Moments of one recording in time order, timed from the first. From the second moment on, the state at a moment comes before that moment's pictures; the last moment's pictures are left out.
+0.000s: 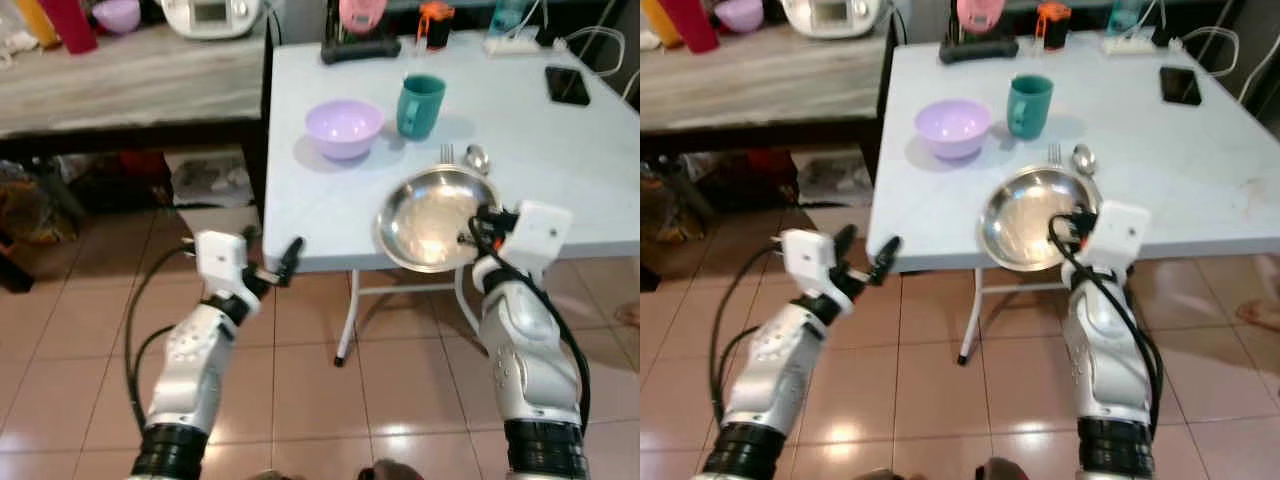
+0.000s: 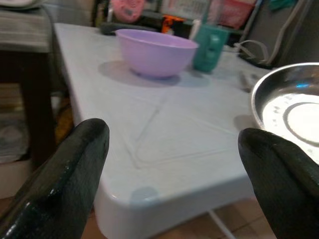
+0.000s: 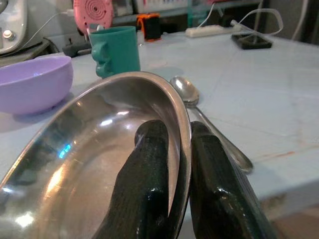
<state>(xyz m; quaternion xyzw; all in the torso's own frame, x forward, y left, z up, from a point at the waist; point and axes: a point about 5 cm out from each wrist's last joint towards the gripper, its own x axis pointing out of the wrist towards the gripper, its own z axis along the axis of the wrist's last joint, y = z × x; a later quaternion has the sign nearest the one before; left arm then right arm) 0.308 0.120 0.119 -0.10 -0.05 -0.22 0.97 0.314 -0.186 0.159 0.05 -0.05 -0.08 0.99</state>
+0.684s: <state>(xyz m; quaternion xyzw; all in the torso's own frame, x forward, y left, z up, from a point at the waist) 0.318 0.130 0.126 -0.09 -0.07 -0.19 0.98 0.313 -0.182 0.165 0.04 -0.08 -0.09 0.99</state>
